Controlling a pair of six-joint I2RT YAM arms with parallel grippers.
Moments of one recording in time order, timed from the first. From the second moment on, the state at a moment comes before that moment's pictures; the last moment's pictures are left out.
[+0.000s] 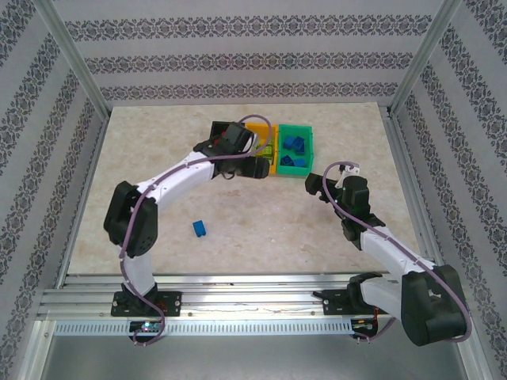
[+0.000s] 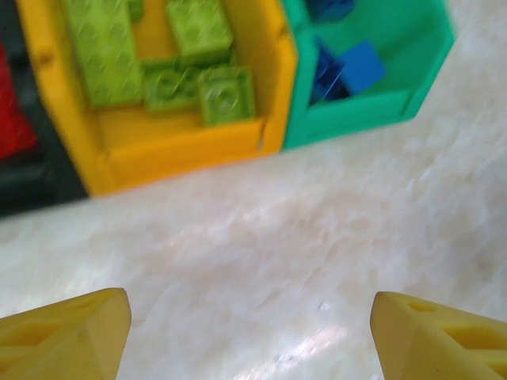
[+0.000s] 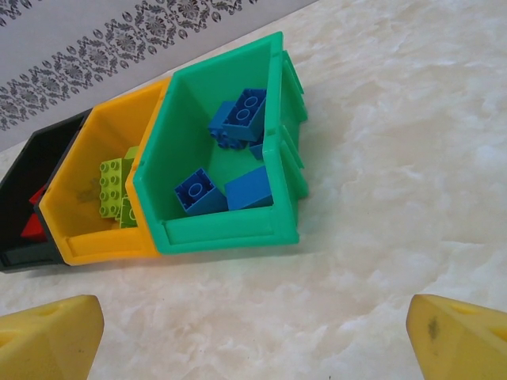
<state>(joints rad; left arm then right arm) -0.57 1.82 1.48 -0.59 0.11 -0.38 0.19 1.10 0.41 0.27 -0.05 0.50</state>
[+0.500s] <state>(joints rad) -0.54 1.48 1.05 -0.72 -0.03 -0.45 0.21 1.11 0.41 0.27 -0.06 0.49</state>
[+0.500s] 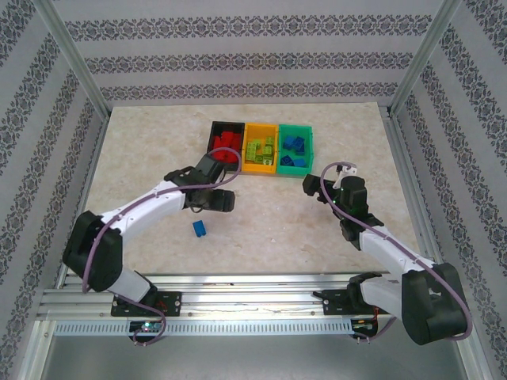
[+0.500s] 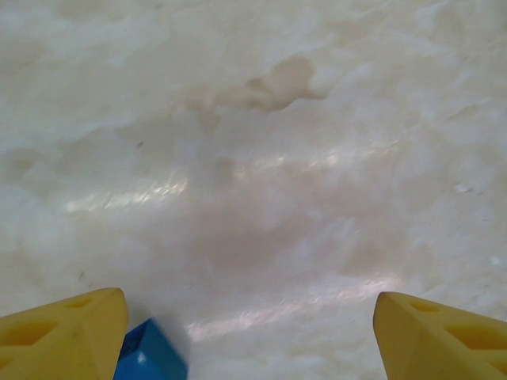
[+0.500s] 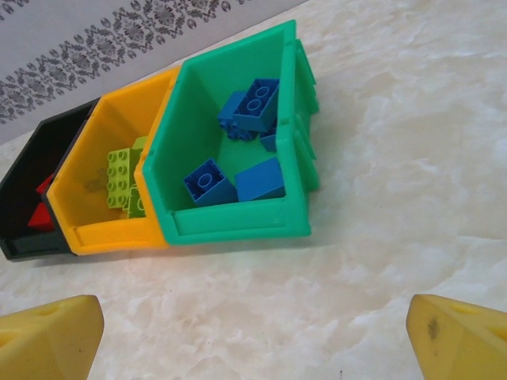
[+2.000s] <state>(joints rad) -0.51 1.51 0.85 -0.77 0.01 -0.58 0.25 1.13 0.41 0.27 -0.06 0.49</state>
